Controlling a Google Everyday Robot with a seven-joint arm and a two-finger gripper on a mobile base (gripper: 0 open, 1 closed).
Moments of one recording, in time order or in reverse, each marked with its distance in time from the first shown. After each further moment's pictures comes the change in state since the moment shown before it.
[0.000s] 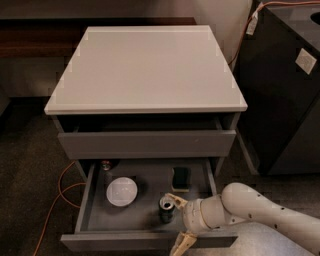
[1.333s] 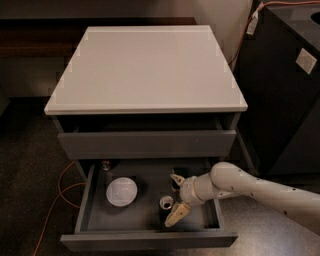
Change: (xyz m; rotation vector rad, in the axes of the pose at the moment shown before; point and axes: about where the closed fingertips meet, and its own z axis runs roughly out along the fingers) arm 0.054 -0.107 0.023 0.083 0.076 0.188
